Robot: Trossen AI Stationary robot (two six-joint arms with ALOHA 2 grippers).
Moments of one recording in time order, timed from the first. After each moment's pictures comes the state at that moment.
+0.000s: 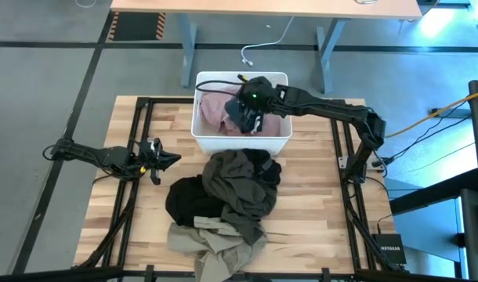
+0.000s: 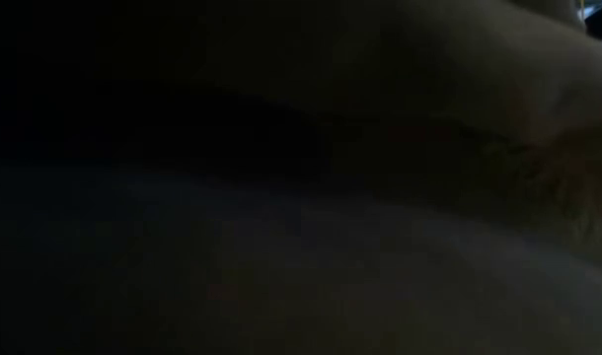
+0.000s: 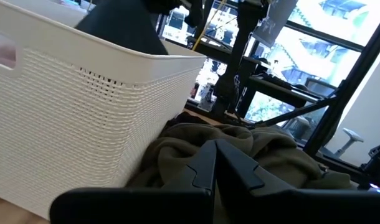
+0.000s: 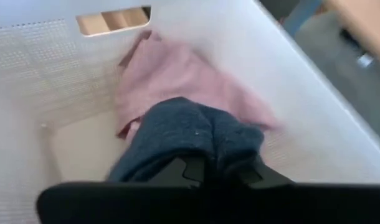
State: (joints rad) left arm -0.26 0.02 0.02 0.04 -0.47 -0.32; right arm -0.31 1.78 1.68 -0.63 0.28 -0.04
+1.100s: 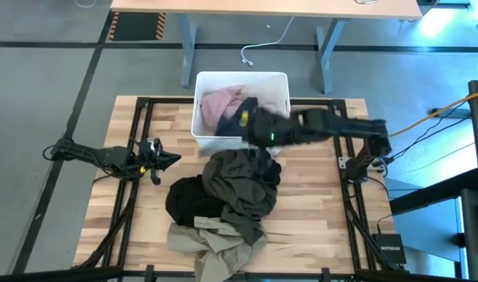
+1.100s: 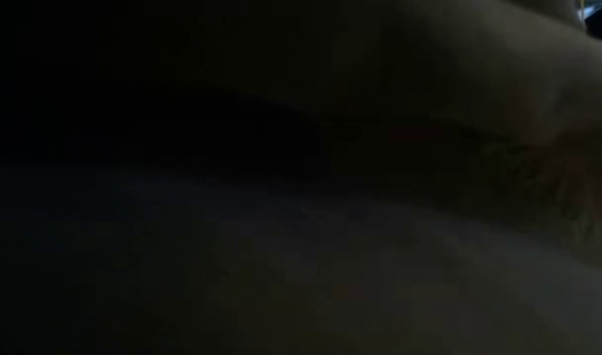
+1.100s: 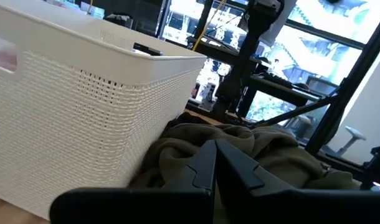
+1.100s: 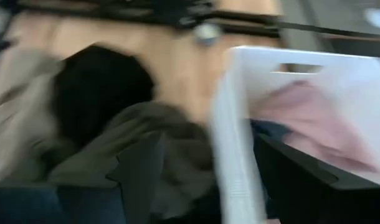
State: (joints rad) left arm -0.26 0.02 0.02 0.03 -0.47 -0.31; right arm 0.11 1.76 2.07 -1.10 0.22 -0.01
